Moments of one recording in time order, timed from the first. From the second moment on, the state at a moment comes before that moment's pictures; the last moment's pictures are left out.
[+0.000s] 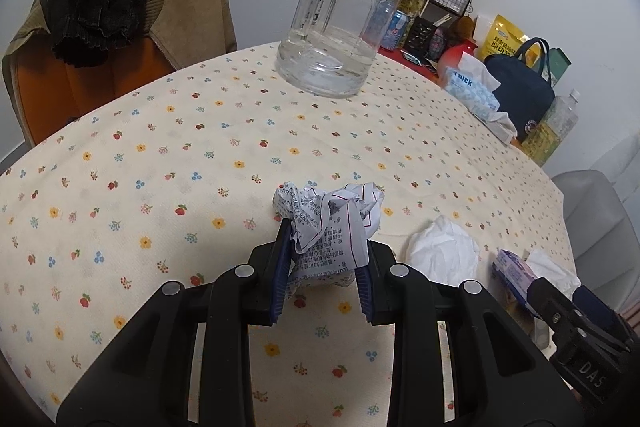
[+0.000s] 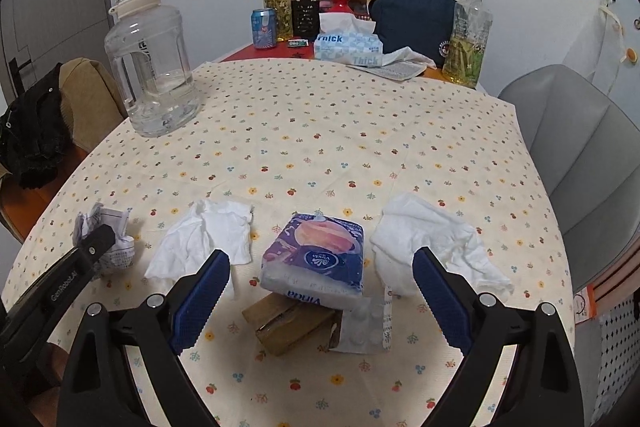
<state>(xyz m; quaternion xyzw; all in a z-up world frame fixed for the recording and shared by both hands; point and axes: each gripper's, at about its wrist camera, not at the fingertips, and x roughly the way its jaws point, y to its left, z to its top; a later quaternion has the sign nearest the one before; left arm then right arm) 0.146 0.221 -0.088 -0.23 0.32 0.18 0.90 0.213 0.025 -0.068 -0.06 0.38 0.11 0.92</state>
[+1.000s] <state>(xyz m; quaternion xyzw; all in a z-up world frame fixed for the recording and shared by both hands) 0.128 0.174 -0.052 -0.20 0.31 0.15 0.92 0.155 -0.016 -0.030 -0.02 0.37 0.17 0.92</state>
